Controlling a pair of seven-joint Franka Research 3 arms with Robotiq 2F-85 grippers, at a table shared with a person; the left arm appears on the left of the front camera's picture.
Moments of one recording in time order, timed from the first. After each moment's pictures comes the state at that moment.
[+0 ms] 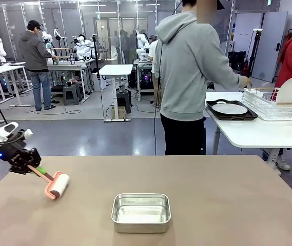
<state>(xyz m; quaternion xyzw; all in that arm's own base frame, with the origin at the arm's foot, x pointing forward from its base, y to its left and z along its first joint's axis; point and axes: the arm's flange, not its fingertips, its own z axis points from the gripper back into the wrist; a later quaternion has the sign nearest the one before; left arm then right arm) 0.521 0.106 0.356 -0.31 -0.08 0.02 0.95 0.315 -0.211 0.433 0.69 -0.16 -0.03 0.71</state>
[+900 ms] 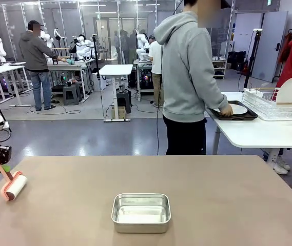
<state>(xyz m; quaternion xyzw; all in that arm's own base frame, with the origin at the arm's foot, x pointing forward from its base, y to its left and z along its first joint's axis) 0.501 0.151 0.407 -0.07 -0.10 0.05 0.99 0.315 -0.211 0.433 0.69 -0.16 -0.03 0.71</state>
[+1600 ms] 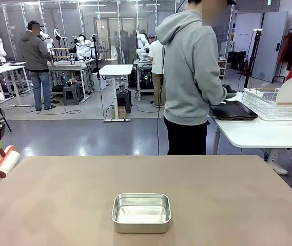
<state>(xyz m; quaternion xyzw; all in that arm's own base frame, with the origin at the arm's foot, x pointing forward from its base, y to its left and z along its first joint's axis) 0.447 0.105 0.524 0.00 -0.18 0.00 0.98 0.315 -0.211 0.433 0.69 -0.16 -0.03 0.71</state>
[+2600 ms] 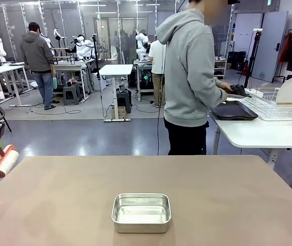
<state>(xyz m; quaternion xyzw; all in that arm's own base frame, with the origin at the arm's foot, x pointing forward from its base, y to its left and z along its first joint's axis) 0.447 0.103 0.522 0.00 -0.18 0.00 0.98 0.315 -0.211 0.433 0.69 -0.16 -0.03 0.71</state>
